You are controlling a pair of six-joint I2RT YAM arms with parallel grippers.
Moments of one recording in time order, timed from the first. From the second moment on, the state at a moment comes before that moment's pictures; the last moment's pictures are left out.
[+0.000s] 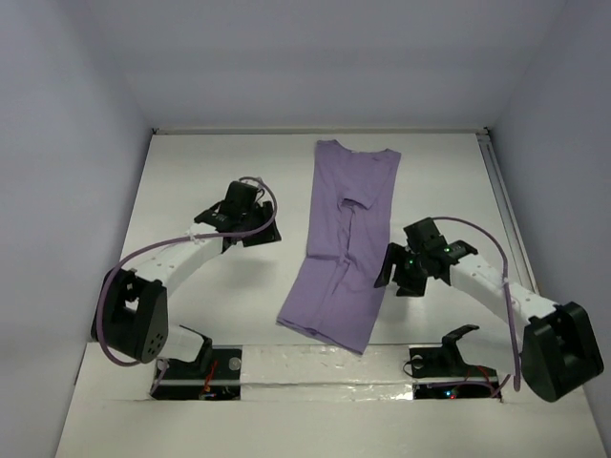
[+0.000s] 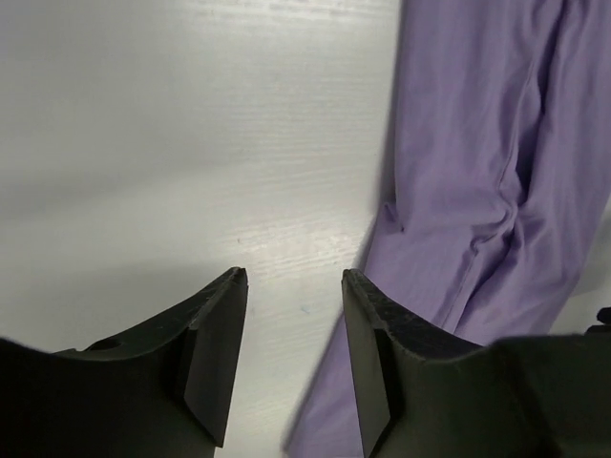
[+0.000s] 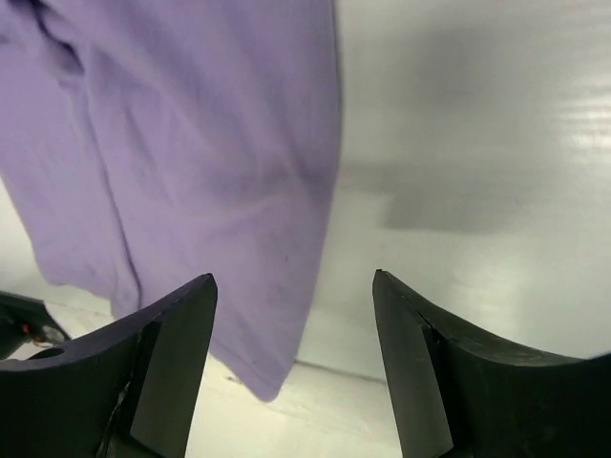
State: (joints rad) left arm -0.42 1.39 0.91 -0.40 0.10 -0.53; right arm 0.42 1.18 0.63 -0.62 -0.21 0.73
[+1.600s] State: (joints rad) left arm -0.62 1.39 0.58 -0.53 0.47 -0.57; right arm 0.91 1.06 0.31 -0.36 -0.44 1.28
